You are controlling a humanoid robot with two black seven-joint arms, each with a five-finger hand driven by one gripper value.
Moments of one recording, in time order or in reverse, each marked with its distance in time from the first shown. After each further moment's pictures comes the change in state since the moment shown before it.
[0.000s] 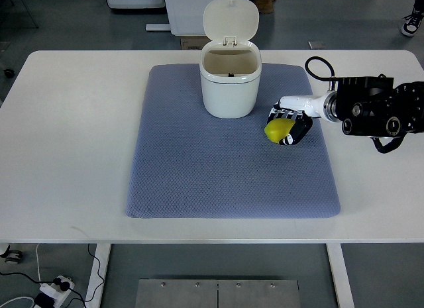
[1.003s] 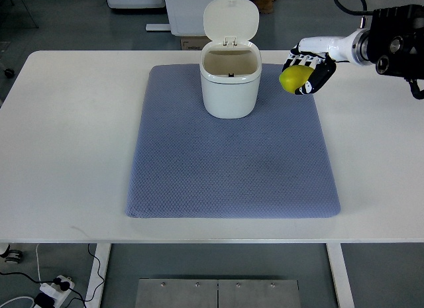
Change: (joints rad) left arm 0.000 0.000 0.000 0.000 0.000 0.000 0.000; right arm 0.223 -0.108 -0.001 -0.005 0.008 0.124 0.009
